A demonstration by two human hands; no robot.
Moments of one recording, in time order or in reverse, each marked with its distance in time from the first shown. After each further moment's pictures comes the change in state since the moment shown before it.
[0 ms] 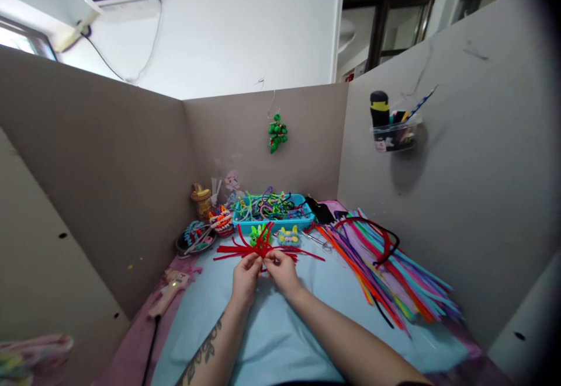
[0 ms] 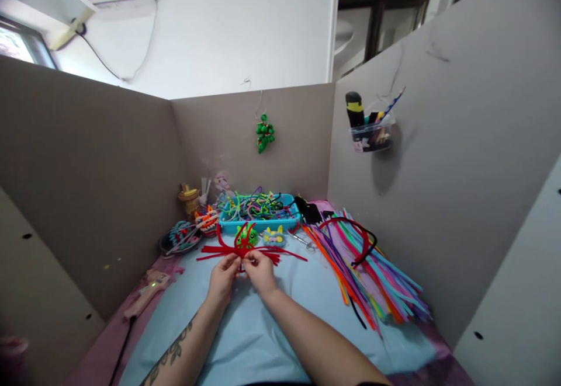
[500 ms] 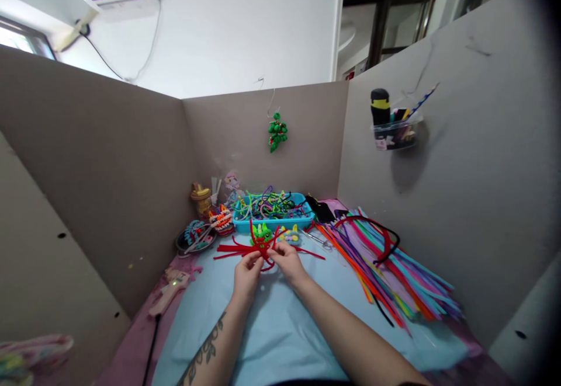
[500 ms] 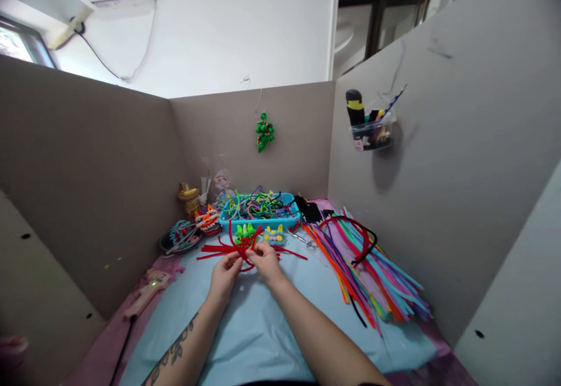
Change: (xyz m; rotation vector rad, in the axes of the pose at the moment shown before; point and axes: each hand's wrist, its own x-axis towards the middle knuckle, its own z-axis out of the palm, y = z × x) left_hand 0.003 -0.004 -0.003 0.164 -0.029 0.091; right_hand 0.025 0.007 -0.019 -0.040 0.040 -0.147
